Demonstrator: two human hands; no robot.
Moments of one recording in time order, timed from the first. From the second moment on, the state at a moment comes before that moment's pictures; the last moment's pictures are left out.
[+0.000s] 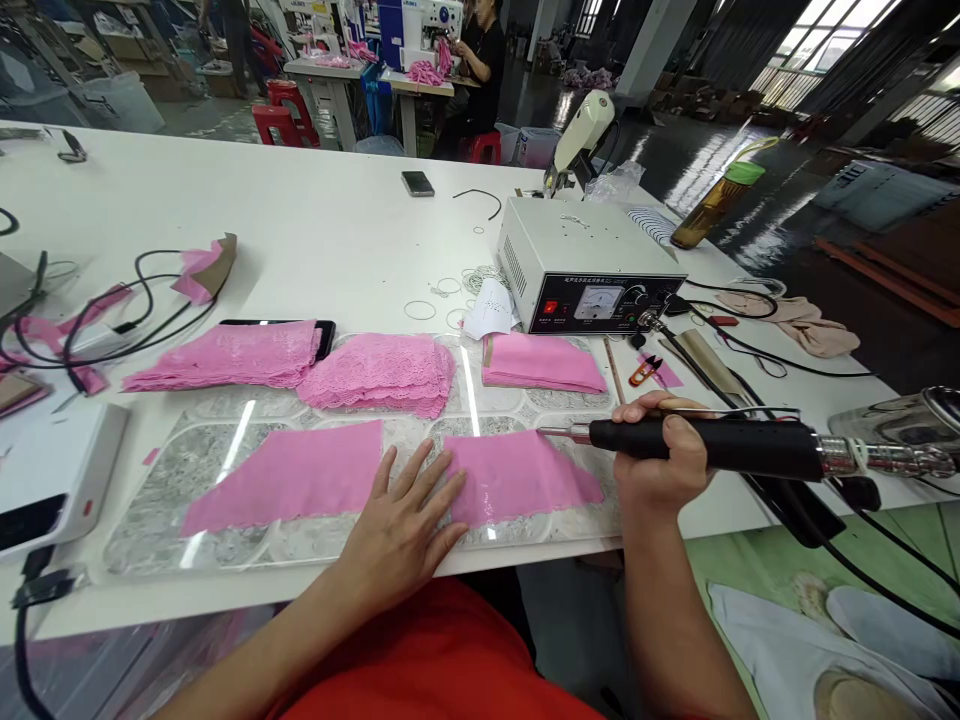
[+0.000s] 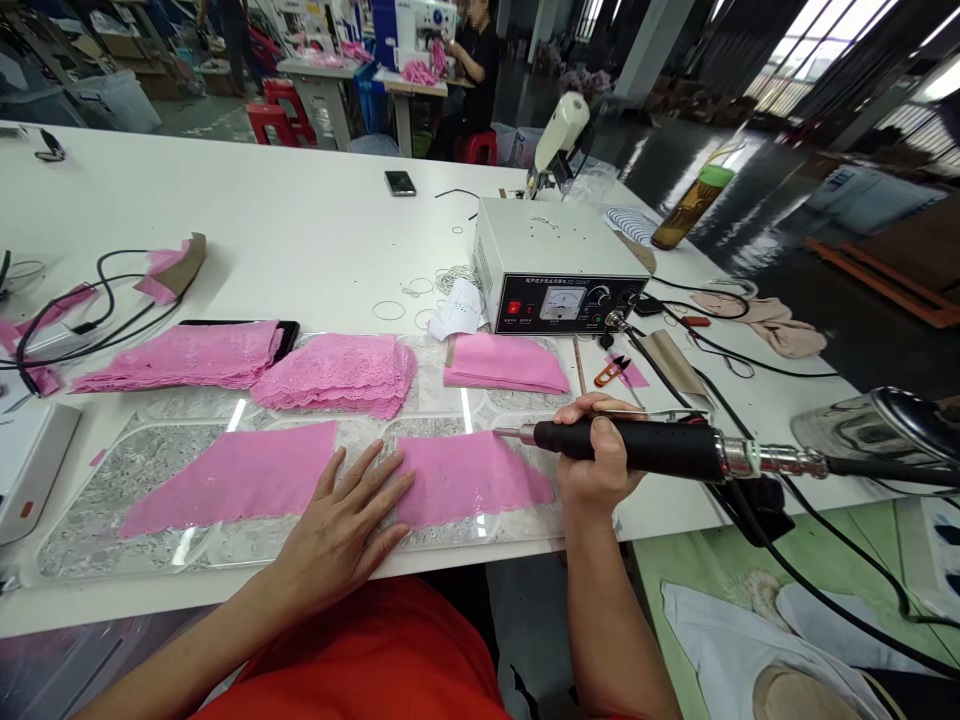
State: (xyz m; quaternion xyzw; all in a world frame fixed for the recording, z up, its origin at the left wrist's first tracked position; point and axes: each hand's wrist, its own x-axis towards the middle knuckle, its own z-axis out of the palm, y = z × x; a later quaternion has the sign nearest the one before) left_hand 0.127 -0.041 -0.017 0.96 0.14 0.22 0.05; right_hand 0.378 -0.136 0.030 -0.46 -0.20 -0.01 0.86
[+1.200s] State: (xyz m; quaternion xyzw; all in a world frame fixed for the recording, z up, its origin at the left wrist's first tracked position) left_hand 0.127 -0.046 -0.015 0.96 0.16 0.22 0.07; right_hand 0.360 -0.126 0.032 -0.46 -0.26 0.03 0.85
